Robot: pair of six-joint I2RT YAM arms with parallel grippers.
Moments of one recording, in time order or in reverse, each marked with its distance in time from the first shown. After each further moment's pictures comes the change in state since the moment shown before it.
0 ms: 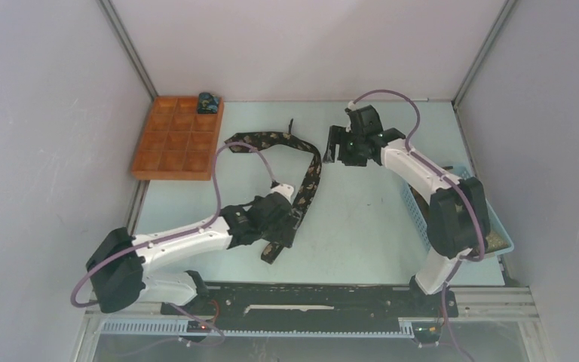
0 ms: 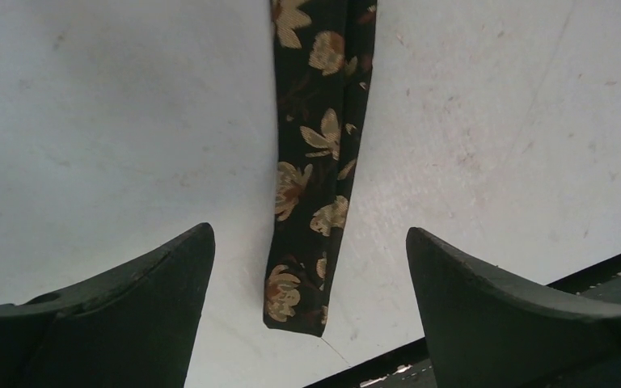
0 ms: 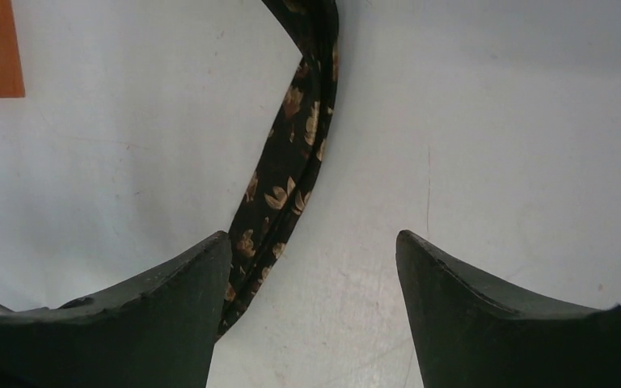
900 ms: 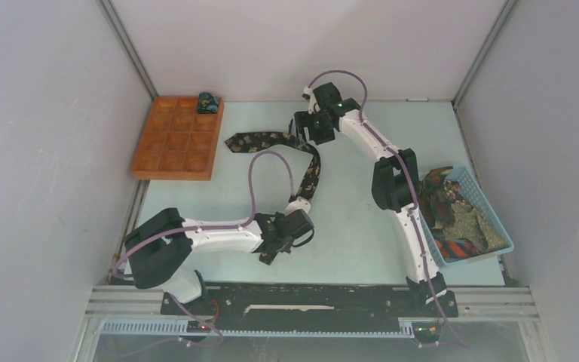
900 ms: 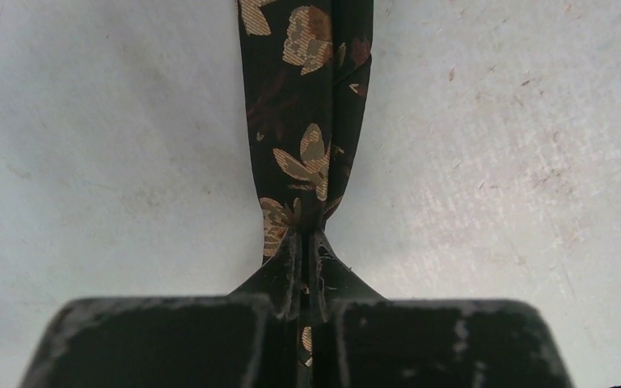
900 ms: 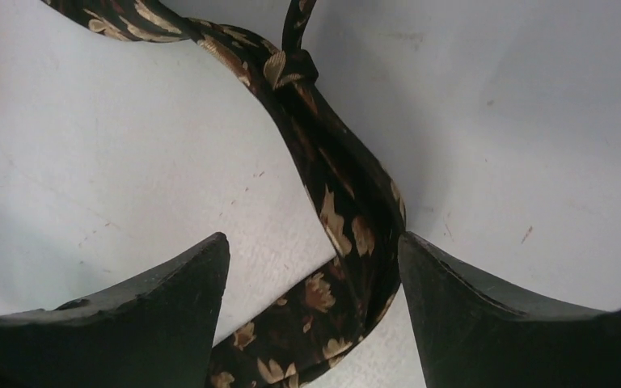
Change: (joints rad) left arm -0.148 0.322 0.031 0.066 -0.180 -0.010; right arm 0.027 0.735 0.936 -0.300 -0.148 -0.274
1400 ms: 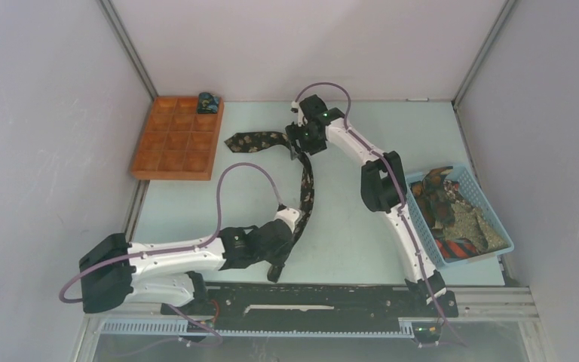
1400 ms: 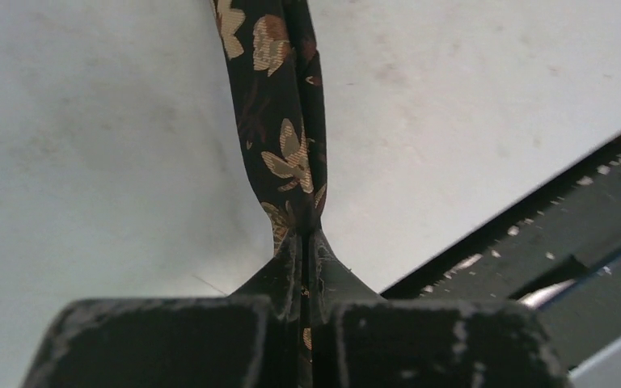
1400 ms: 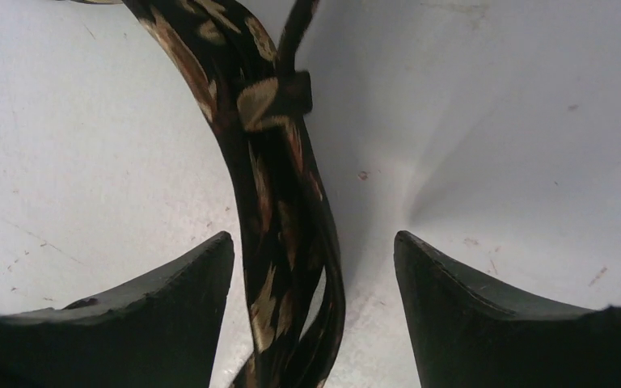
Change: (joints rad) left arm -0.048 -0.359 -0.200 0.075 0.188 -0.055; right arm 0.063 0.130 0.089 -0.043 0.085 -0.031
